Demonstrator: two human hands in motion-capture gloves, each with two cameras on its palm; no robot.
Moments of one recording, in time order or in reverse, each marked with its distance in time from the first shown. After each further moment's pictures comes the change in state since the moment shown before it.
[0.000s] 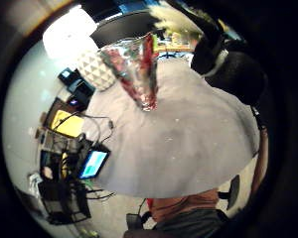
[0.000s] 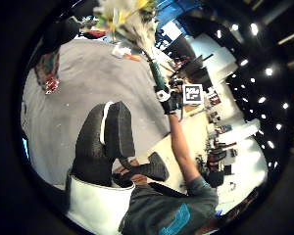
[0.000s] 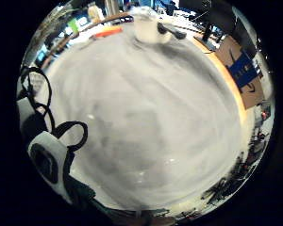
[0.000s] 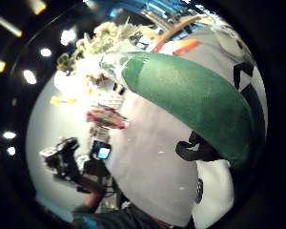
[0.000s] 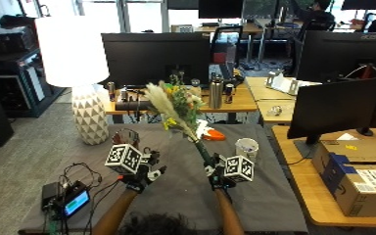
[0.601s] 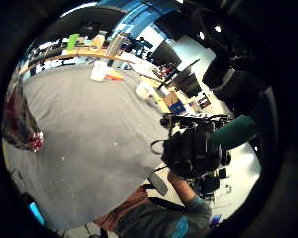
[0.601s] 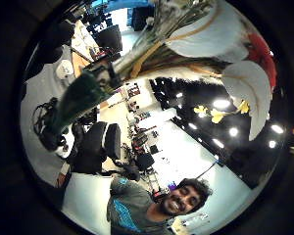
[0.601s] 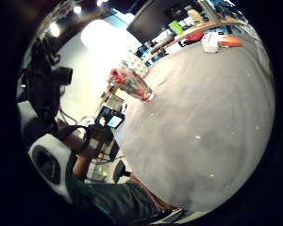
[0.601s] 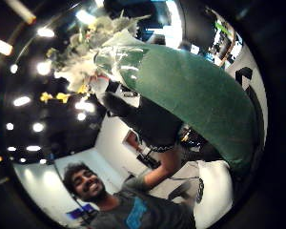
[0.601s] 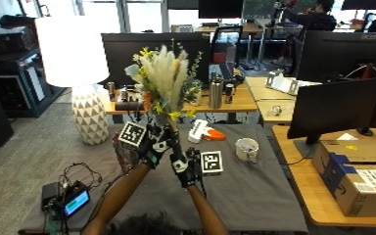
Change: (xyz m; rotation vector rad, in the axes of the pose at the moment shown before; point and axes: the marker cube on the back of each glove) left arm 0.085 -0.096 -0.039 -0.076 0.980 0.158; right arm -0.190 0.038 -0.008 -0.118 -0.928 -0.361
